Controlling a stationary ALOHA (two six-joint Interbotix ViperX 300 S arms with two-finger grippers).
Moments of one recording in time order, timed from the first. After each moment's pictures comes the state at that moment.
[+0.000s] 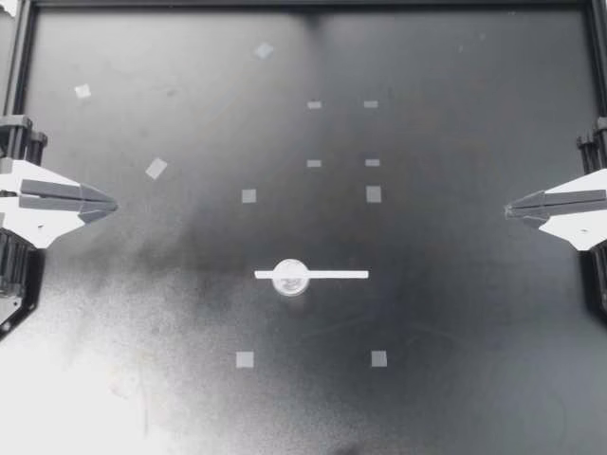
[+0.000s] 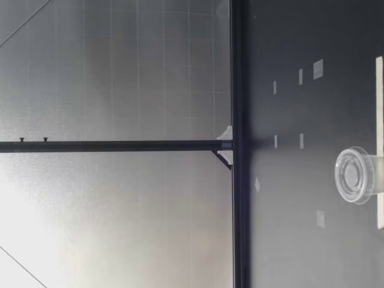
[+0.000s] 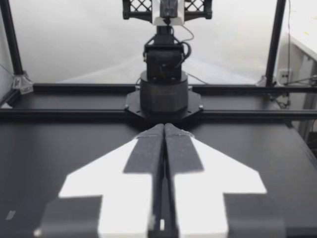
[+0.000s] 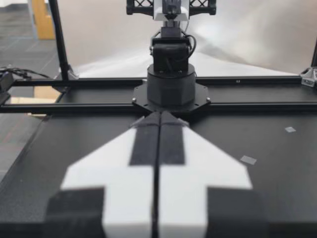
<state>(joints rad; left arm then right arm) 0.00 -0.97 1.19 0.00 -0.29 0.00 0.00 -0.97 1.19 0.00 -0.29 0.00</state>
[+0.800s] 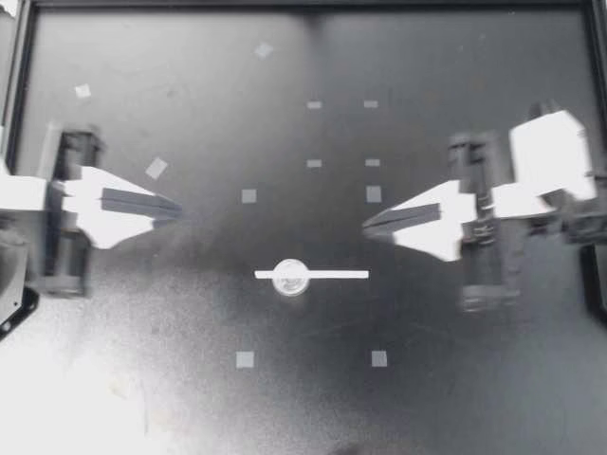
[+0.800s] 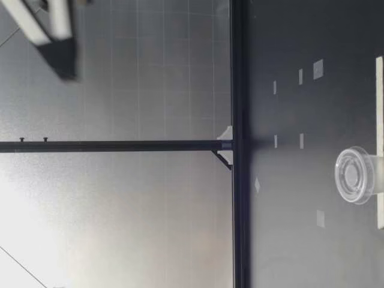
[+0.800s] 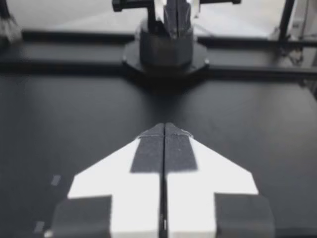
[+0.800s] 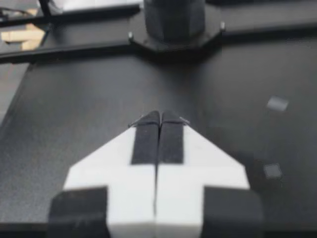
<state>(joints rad) 0.01 -0.67 1.08 0.00 -0.31 -0.03 0.00 -0.38 0.89 0.01 -0.29 0.11</state>
